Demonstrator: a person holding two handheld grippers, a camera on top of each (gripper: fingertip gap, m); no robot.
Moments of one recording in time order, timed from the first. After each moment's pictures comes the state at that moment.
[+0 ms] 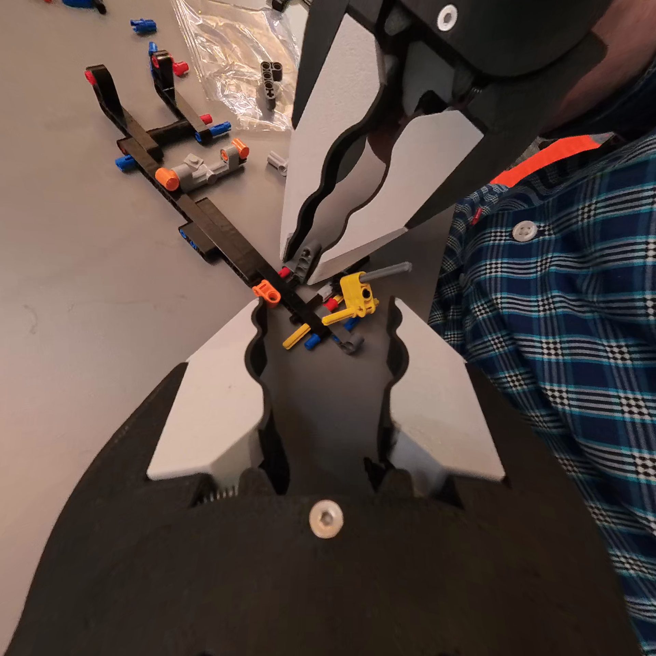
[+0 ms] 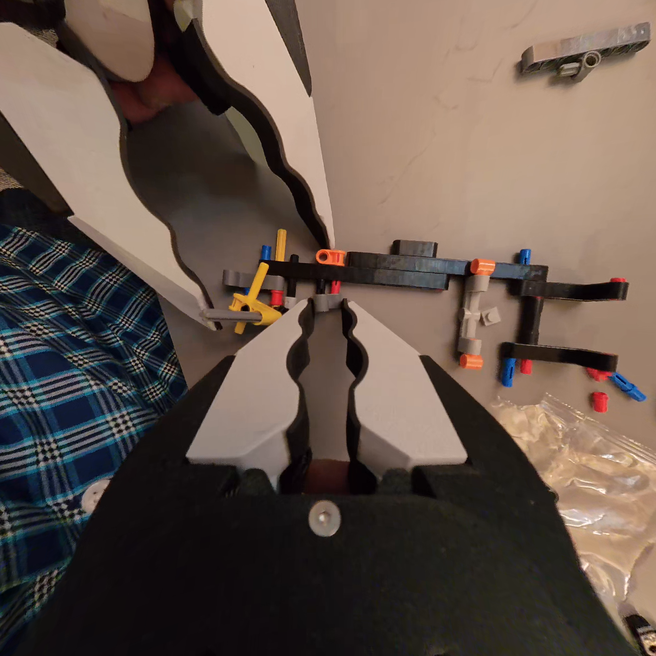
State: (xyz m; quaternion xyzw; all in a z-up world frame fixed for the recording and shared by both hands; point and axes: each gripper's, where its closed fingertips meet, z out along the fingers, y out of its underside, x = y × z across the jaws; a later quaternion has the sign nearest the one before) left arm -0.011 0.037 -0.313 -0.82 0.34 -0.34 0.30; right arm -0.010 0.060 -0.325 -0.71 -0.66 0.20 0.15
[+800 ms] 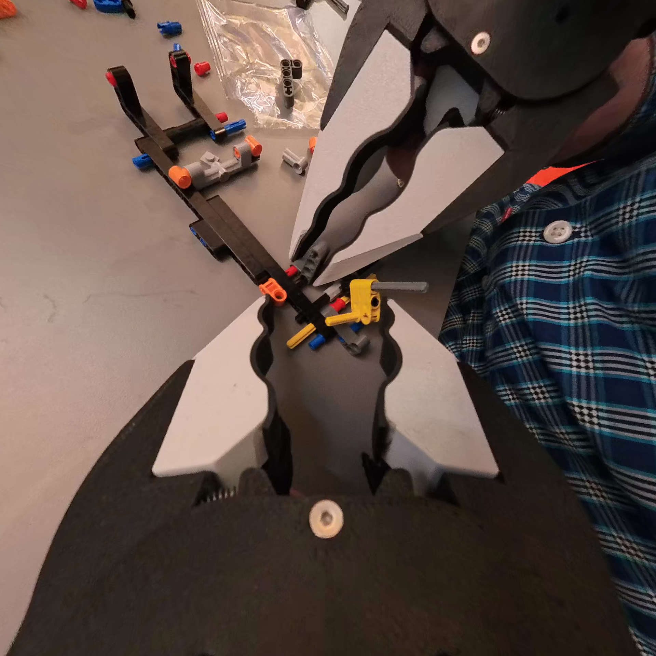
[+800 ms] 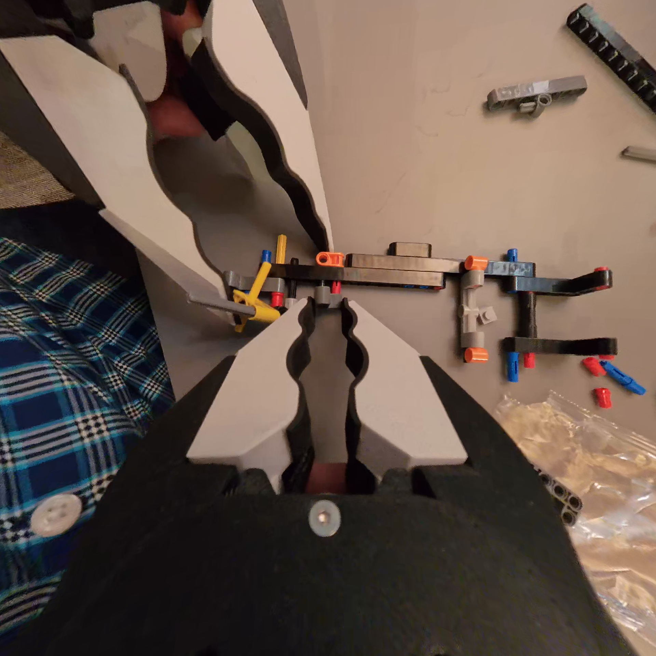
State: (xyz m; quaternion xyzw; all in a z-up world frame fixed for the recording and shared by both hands) left arm -0.012 0.040 -0.317 -0.83 0.33 -0.31 0.32; right arm -0.012 0.061 -0.325 -0.69 -0.64 0.23 0.24
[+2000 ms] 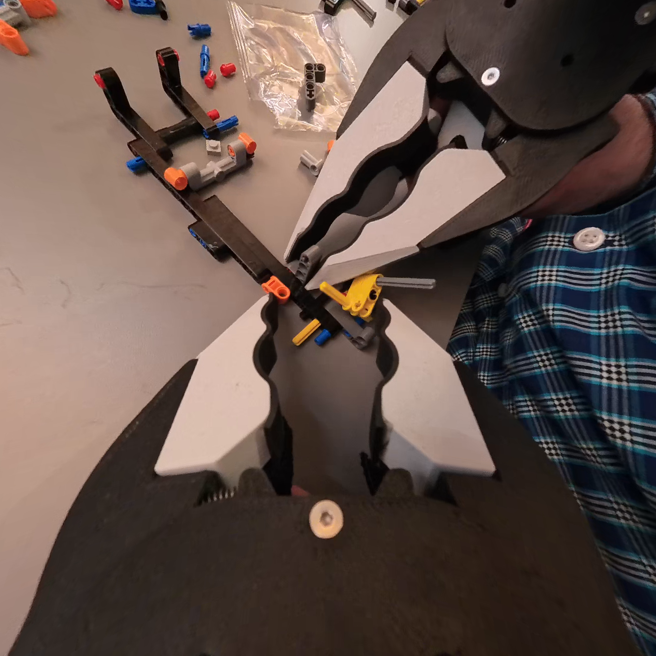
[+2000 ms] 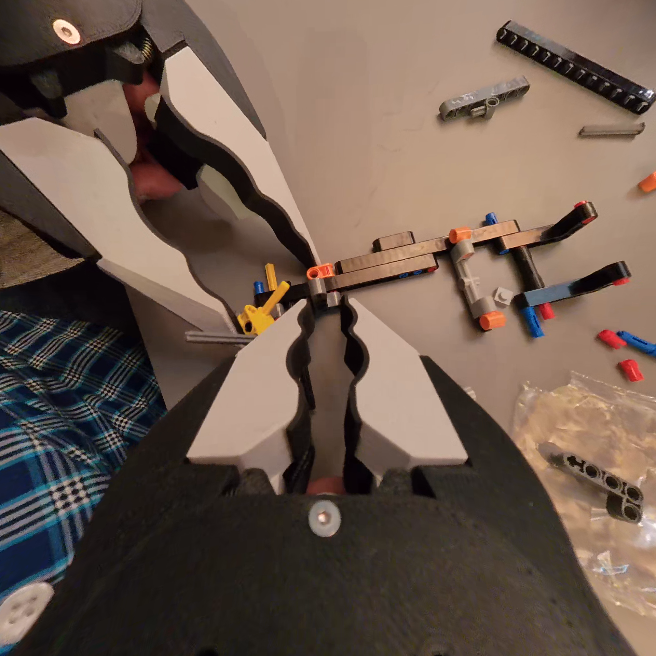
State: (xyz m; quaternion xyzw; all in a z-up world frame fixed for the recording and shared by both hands) left arm -0.014 0.044 -0.319 -0.85 0.30 -0.29 0.33; right arm -0.021 0.067 -0.325 -0.73 -0.56 0.26 0.28
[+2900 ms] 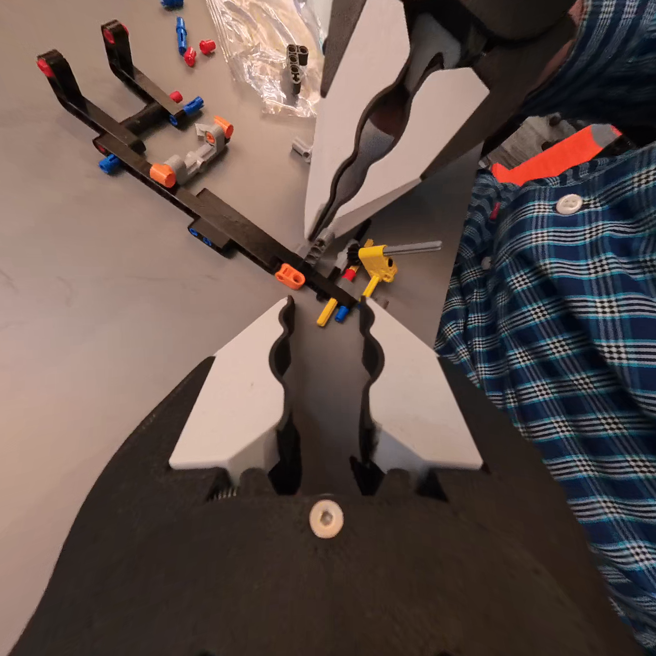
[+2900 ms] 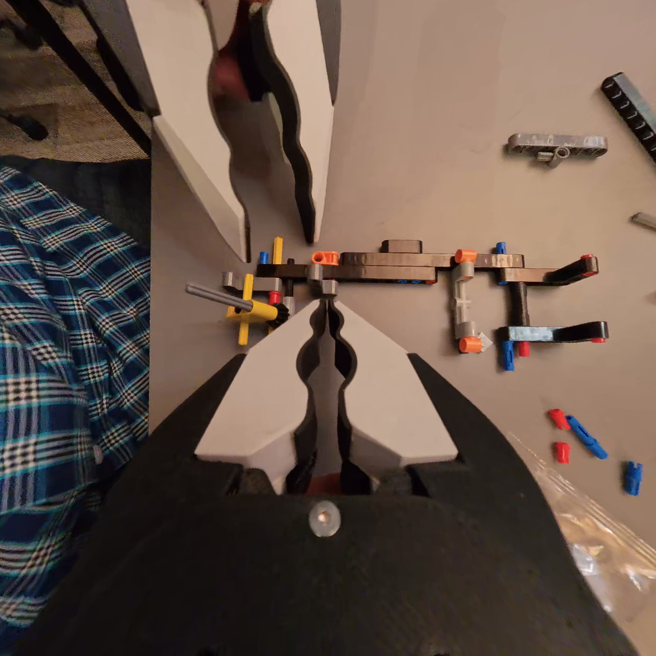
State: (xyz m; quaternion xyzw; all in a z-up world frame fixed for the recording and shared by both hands) left arm -0.025 0.043 -0.317 -0.83 0.33 -0.34 0.29; right arm -0.010 0.069 -0.320 -0.61 -0.71 0.28 0.22
